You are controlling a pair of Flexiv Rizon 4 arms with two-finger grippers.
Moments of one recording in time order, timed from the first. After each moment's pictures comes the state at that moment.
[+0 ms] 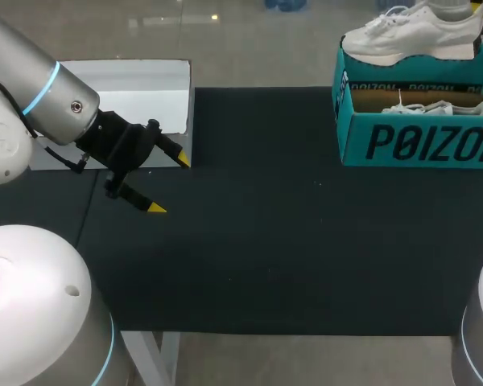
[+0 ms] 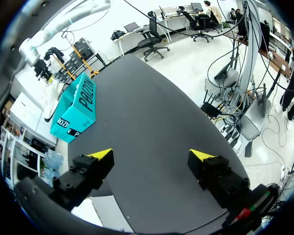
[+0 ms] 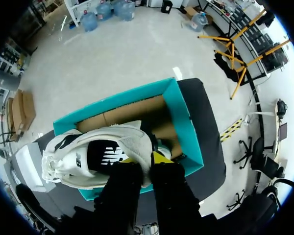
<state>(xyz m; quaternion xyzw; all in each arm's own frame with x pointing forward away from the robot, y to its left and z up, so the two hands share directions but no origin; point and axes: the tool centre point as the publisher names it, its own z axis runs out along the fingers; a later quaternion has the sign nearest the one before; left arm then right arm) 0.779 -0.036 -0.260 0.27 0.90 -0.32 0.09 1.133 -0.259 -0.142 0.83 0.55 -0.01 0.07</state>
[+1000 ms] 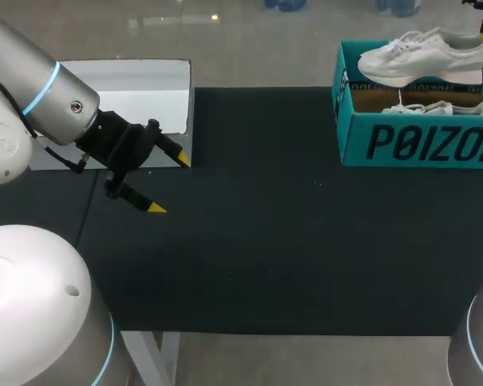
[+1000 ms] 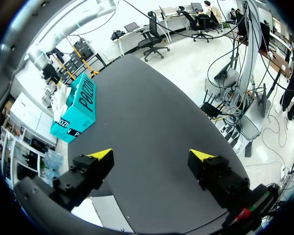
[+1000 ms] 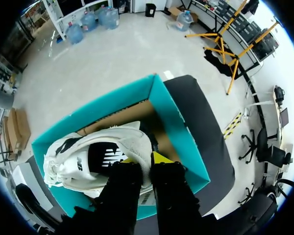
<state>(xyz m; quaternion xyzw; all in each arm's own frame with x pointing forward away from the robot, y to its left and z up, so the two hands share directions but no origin) 0.779 -0.036 -0.260 0.27 0.90 -0.32 0.09 1.139 -0.304 -0.216 0.86 0.50 0.01 0.10</state>
